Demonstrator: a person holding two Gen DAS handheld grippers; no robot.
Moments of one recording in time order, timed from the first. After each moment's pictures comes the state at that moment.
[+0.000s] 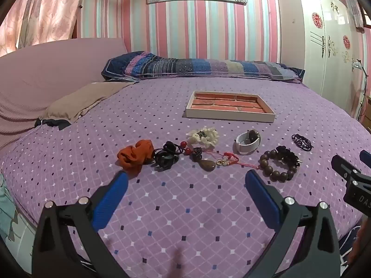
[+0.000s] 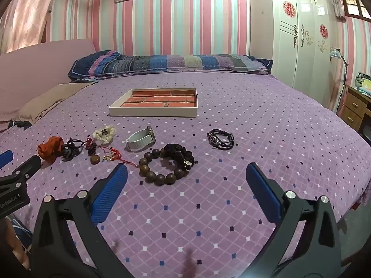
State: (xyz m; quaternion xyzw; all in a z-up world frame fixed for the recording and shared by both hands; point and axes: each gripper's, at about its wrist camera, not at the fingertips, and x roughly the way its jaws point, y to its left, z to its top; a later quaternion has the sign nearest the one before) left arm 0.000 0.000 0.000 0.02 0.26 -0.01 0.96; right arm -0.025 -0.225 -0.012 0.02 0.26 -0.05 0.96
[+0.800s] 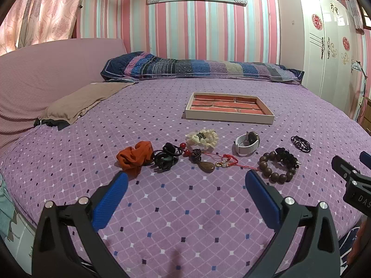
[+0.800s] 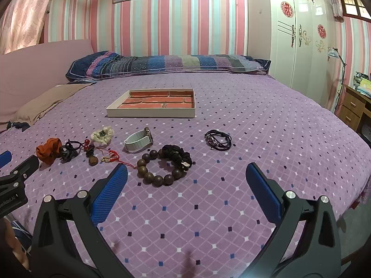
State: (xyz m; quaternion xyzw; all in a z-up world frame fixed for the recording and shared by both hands) left arm 0.000 -0.002 0.002 0.02 0.26 -0.01 0.96; right arm -0.025 -0.225 -0.009 0.02 0.26 -0.06 0.96
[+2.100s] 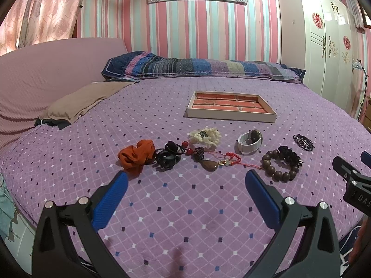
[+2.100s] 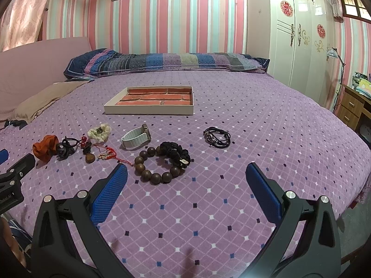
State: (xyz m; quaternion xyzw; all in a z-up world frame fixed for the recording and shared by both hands) left arm 0.002 0.003 -0.003 0.02 0.26 0.00 0.96; right arm -0.025 -0.226 -0.014 0.02 0.26 -0.06 0.96
